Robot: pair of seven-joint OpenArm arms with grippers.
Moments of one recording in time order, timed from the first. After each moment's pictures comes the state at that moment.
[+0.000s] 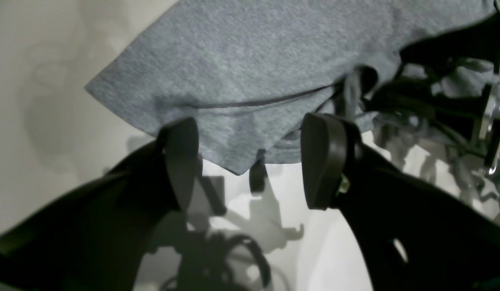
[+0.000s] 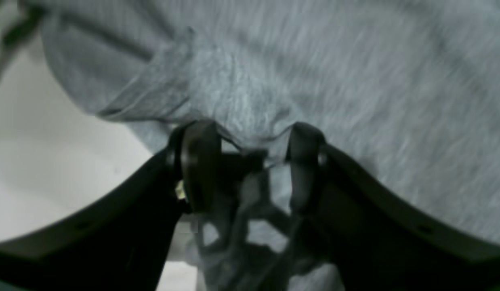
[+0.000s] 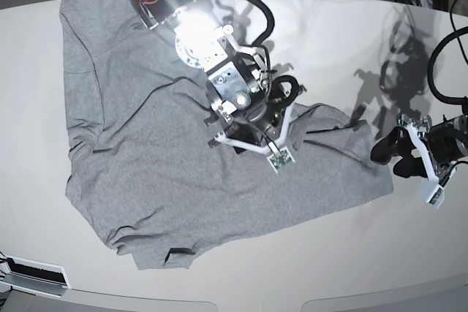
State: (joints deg) left arm -3.7 -40.5 -1.9 86.0 -47.9 -34.8 48.9; right arm 7.5 -9.1 -32.7 73.1 -4.8 -1.6 -41.3
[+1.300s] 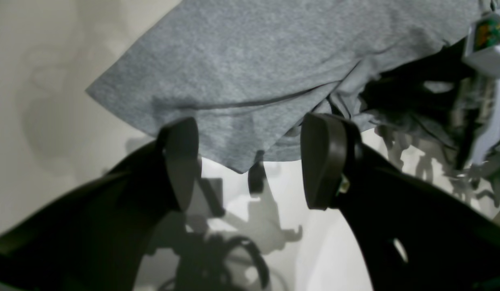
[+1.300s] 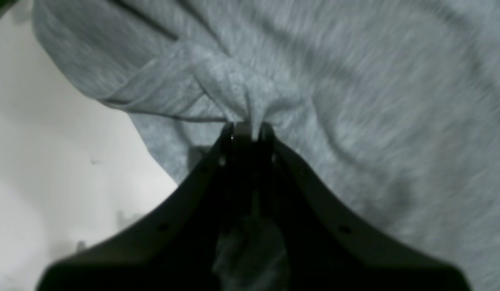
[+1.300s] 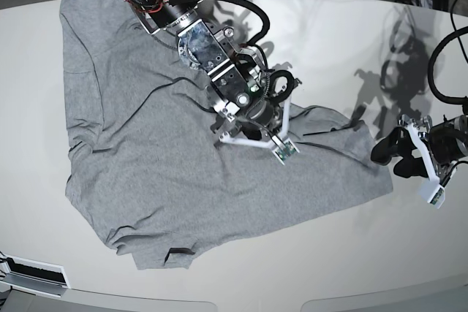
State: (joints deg) left arm -3.7 -40.5 -1.9 86.0 -48.2 -34.8 48.8; right arm 9.2 -9.1 -32.8 68.5 -8.3 1.3 -37.3
